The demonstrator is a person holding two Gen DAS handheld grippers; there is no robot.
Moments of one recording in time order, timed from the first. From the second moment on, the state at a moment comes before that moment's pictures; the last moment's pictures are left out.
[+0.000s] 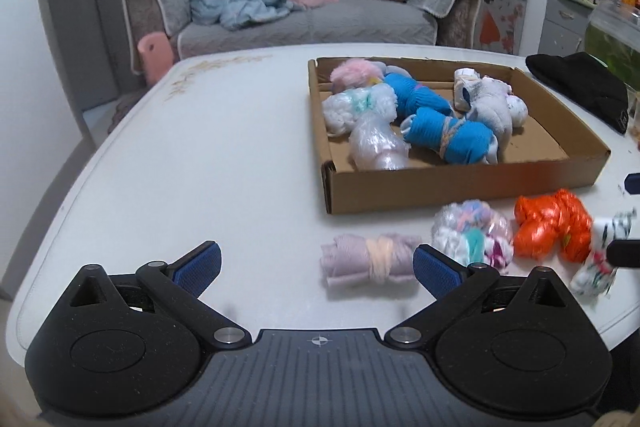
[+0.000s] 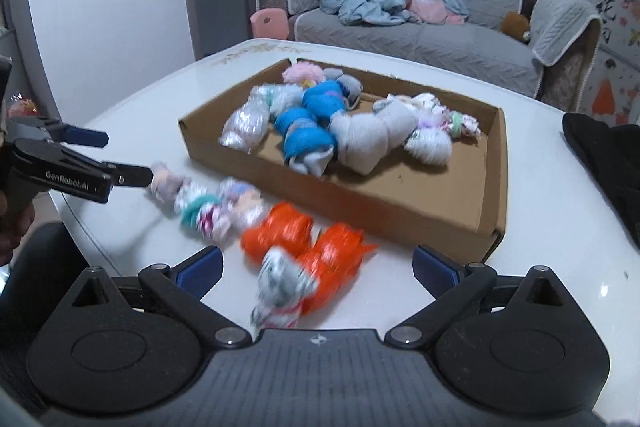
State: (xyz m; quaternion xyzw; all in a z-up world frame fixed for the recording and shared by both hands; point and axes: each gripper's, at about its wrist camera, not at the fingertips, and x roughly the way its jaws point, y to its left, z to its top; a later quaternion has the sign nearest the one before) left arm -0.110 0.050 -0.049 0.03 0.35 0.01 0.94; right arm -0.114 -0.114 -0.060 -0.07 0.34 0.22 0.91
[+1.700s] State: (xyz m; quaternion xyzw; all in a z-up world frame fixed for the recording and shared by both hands) left arm -0.100 0.017 -0.040 0.03 0.32 -0.09 0.94; right arm -0.130 -0.167 -0.059 0.03 0.27 0.20 0.94
